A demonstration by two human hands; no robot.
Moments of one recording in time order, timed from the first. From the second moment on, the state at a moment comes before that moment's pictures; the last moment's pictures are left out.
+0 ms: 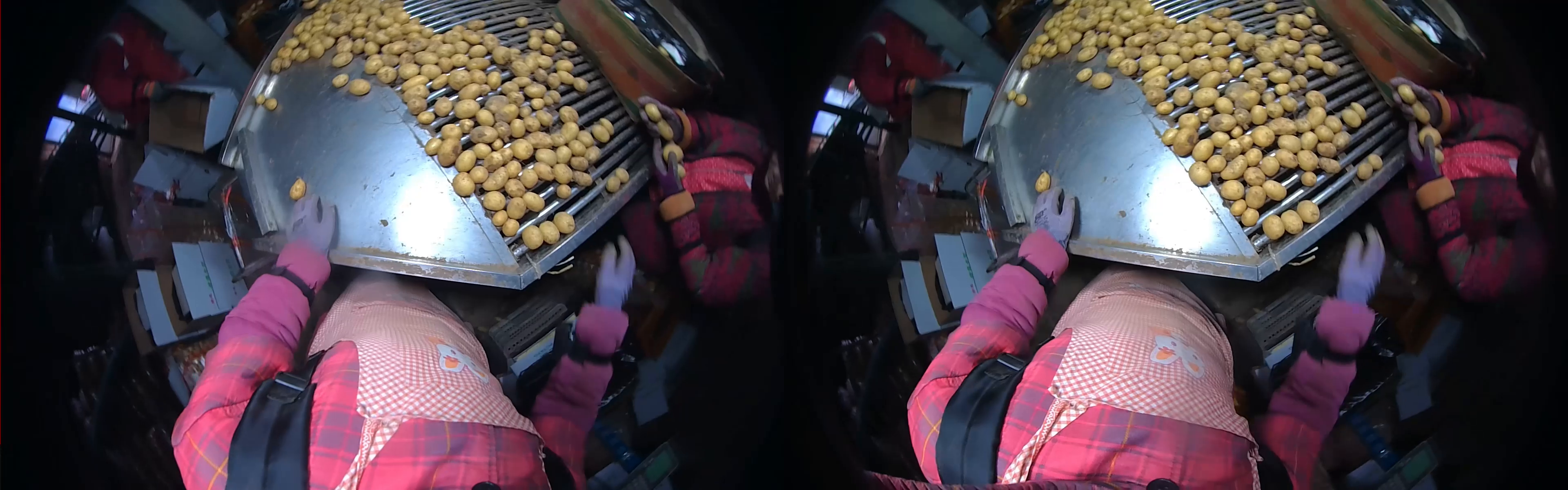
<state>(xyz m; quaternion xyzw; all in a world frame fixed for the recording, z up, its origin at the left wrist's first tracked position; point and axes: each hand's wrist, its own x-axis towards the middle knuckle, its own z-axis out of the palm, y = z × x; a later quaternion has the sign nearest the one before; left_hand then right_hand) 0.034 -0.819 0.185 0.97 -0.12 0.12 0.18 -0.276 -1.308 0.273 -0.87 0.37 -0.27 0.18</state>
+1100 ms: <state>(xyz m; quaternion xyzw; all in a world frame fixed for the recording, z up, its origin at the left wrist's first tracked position) 0.027 -0.838 0.225 0.98 -0.10 0.01 0.14 -0.082 -1.393 0.209 -0.90 0.35 -0.20 0.17</state>
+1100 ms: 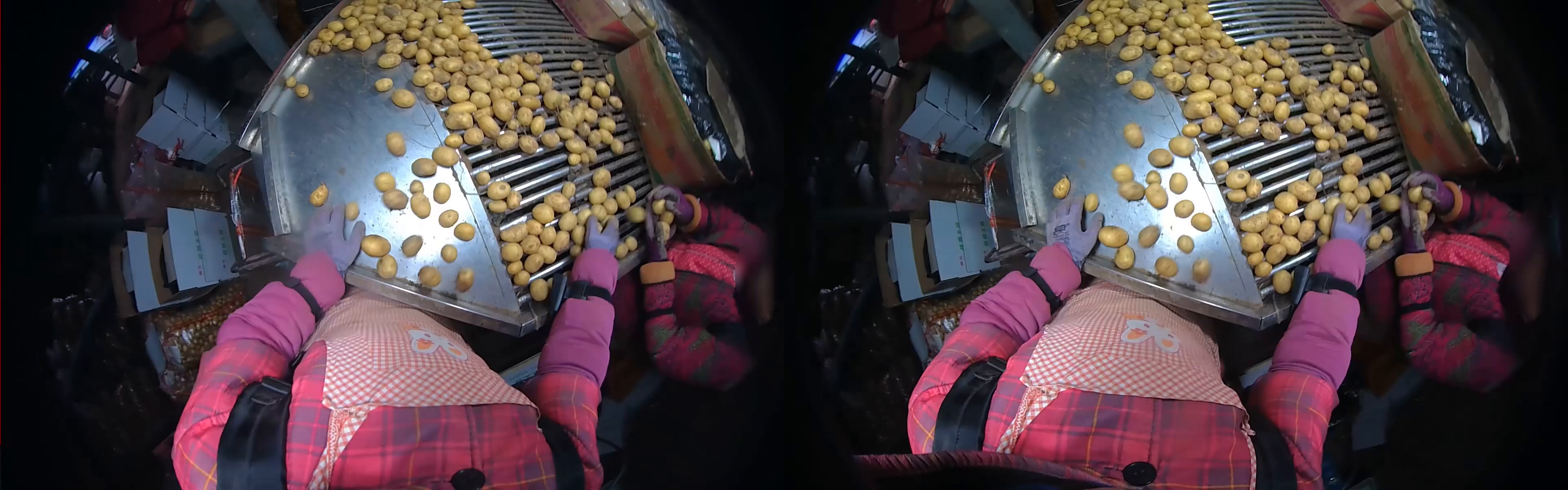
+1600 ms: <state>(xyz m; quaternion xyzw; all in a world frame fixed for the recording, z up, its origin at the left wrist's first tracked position) 0.036 -0.828 0.235 0.96 -0.20 -0.06 0.17 -0.067 -1.166 0.255 -0.92 0.26 -0.17 0.24</state>
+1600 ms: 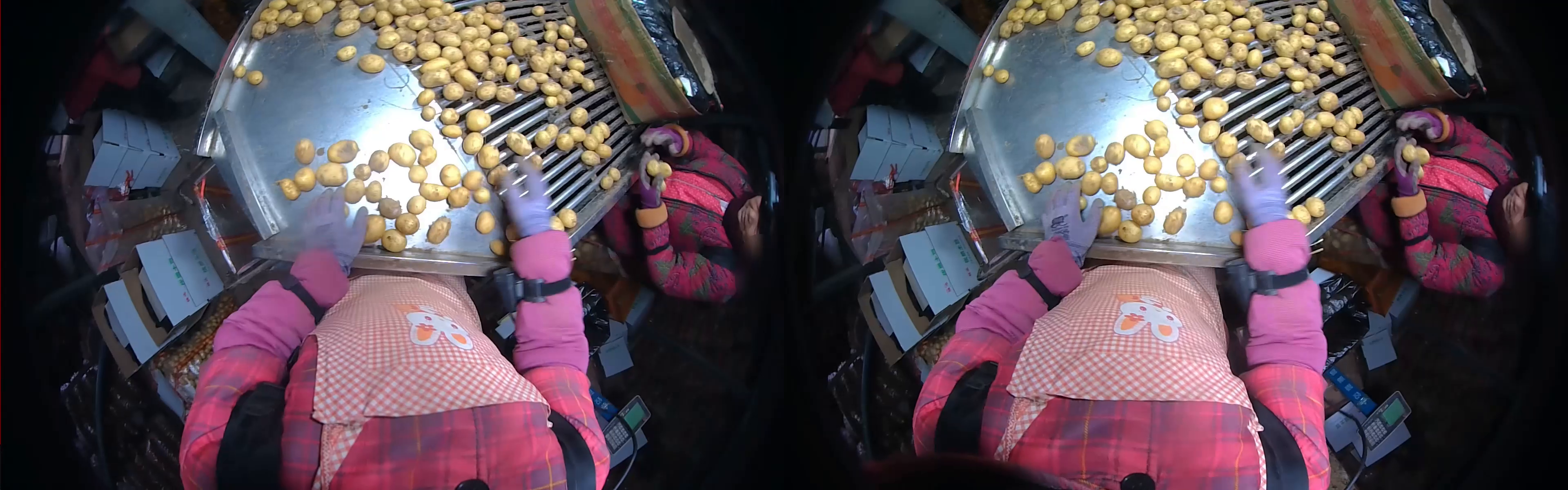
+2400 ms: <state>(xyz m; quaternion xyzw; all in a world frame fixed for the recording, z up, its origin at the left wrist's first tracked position) 0.034 -0.808 0.237 0.89 -0.31 -0.12 0.31 -0.089 -1.023 0.229 -0.93 0.34 -0.07 0.12</state>
